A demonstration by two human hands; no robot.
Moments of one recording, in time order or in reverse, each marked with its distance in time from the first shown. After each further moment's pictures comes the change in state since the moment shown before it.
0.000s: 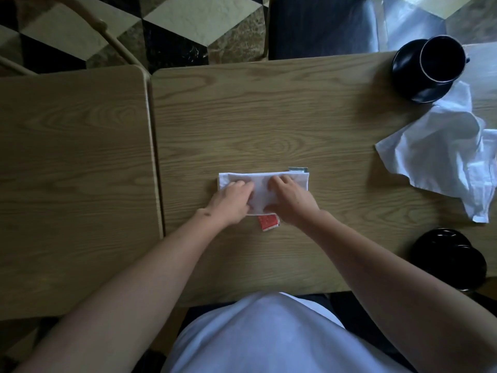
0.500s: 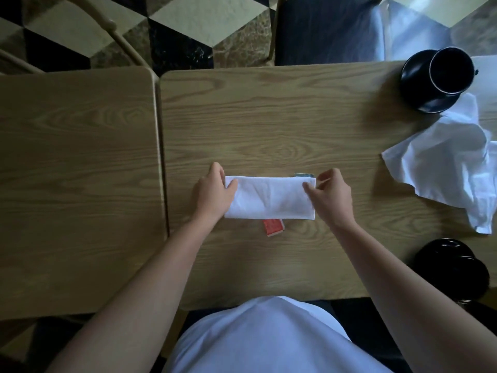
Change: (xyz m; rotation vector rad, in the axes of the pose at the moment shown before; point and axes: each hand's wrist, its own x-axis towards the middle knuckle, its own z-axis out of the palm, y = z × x) left_hand -0.013 -0.021 -0.032 -0.386 0.407 -0.506; right_hand -0.015 0.020 -0.038 0.447 0.415 0.531
